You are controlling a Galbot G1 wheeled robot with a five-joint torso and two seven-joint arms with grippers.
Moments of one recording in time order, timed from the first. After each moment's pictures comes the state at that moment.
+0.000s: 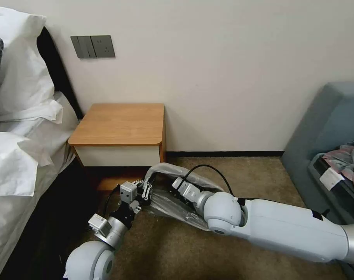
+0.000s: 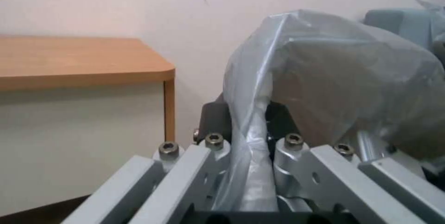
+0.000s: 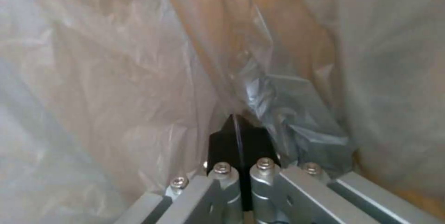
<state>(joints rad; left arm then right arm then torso) 1.51 -1.34 -0.47 -2.15 -0.28 0.01 0.30 -0.25 0.88 -0.93 1.97 0.82 -0.73 0.50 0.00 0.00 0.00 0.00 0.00</state>
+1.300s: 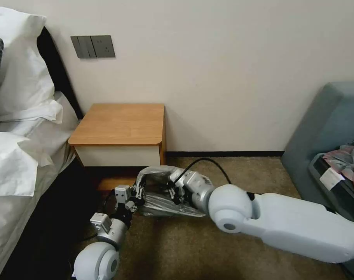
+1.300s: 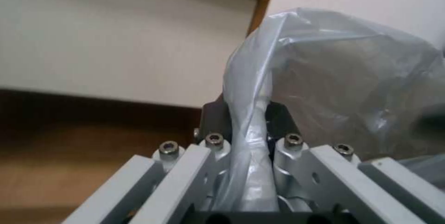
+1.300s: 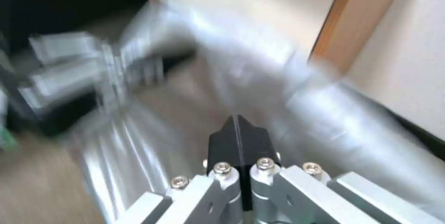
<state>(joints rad) 1.50 -1.35 -0.44 -2.07 -0.43 0.11 0.03 -0.34 0.79 -0.65 2.19 1.11 -0.63 0.48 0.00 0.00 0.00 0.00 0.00</state>
